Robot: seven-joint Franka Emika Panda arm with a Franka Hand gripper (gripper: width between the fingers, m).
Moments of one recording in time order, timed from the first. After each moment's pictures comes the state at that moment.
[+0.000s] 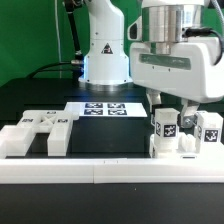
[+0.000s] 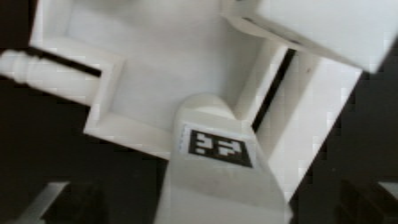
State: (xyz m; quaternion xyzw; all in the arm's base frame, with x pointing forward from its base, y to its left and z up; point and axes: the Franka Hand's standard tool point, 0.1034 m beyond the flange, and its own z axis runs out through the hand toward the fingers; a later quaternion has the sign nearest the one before) arm 0.619 0.064 0.080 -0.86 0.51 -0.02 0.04
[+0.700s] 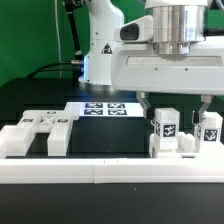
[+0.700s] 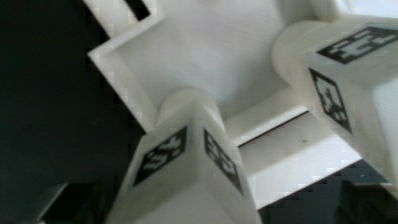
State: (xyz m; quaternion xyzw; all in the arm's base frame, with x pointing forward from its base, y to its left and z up) arm 0.619 0.069 0.080 -0.97 0.22 -0.04 0.03
